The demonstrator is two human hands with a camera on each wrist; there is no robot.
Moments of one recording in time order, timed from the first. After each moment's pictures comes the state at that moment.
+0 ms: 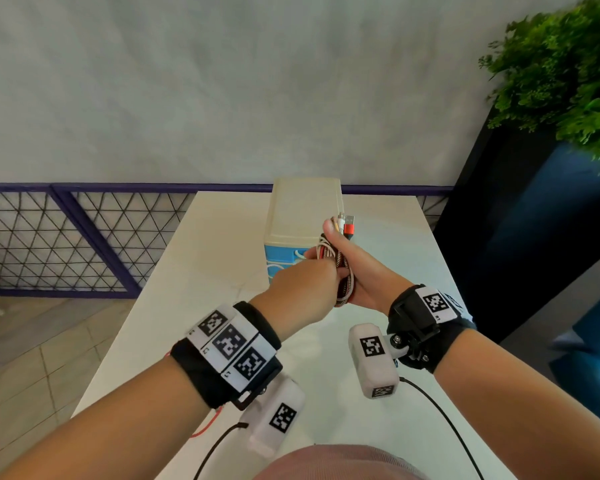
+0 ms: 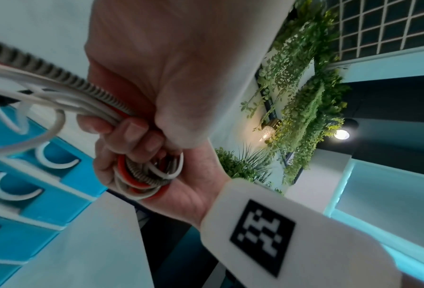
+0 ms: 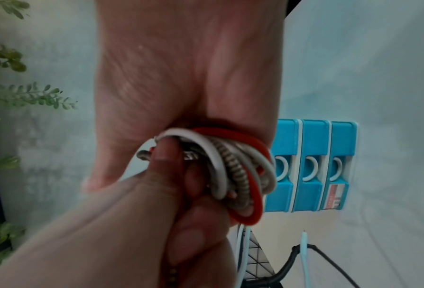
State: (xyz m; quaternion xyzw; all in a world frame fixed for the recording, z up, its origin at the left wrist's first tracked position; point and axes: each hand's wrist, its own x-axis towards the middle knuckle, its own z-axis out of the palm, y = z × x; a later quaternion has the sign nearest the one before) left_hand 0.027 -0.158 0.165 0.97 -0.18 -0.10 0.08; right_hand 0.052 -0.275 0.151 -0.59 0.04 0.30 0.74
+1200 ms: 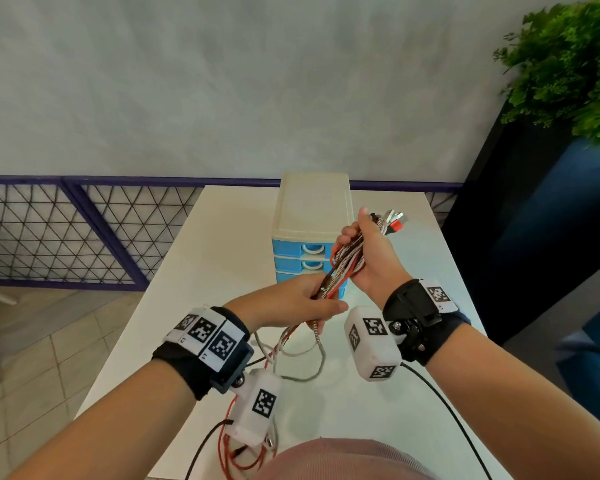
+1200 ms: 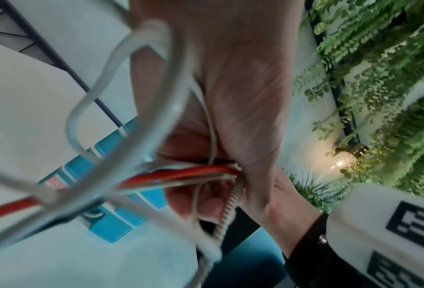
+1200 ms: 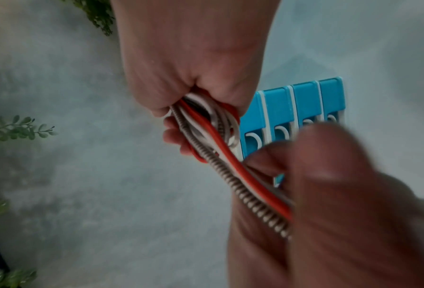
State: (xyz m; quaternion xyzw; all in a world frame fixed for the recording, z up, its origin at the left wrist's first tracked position) left_hand 0.025 -0.114 0.138 0.83 -0.23 -0.28 0.43; right_hand 0.072 -0.261 0.140 -0.33 0.16 0.07 0.93
